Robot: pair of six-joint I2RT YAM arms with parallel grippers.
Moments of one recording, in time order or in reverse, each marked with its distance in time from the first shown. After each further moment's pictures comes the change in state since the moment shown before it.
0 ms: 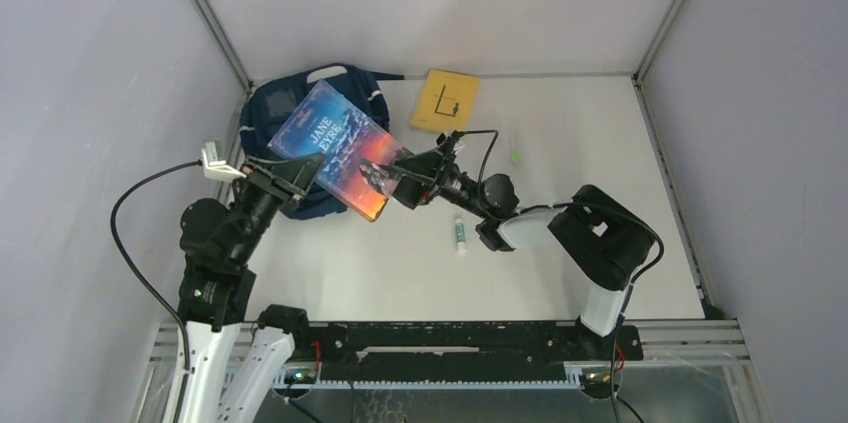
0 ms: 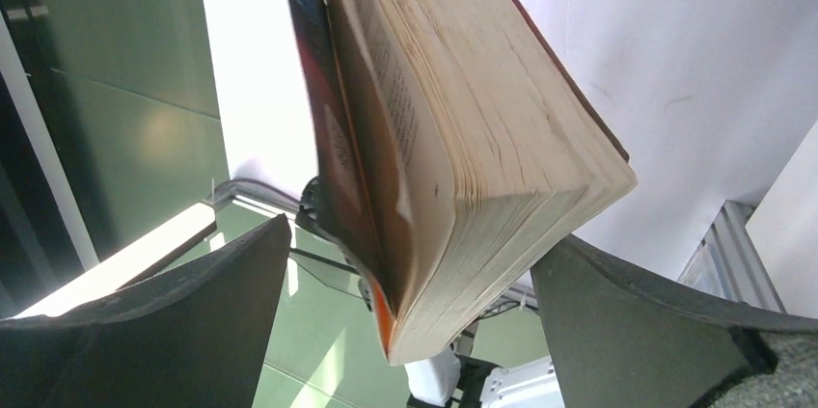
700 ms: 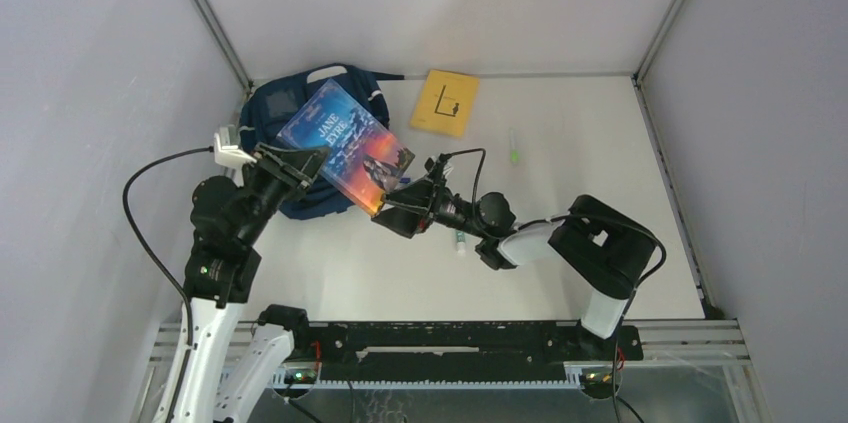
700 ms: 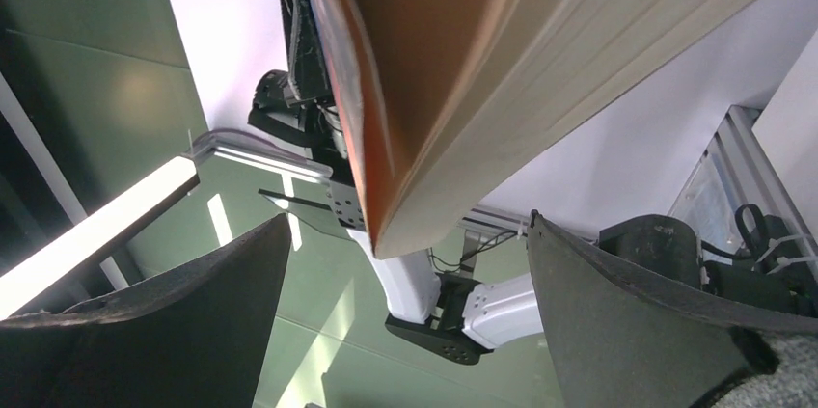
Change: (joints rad) left arm 0.000 0.099 0.025 -0.012 -0.012 0.025; right arm 0.113 -0.044 -0.096 0.000 -0.031 -0.015
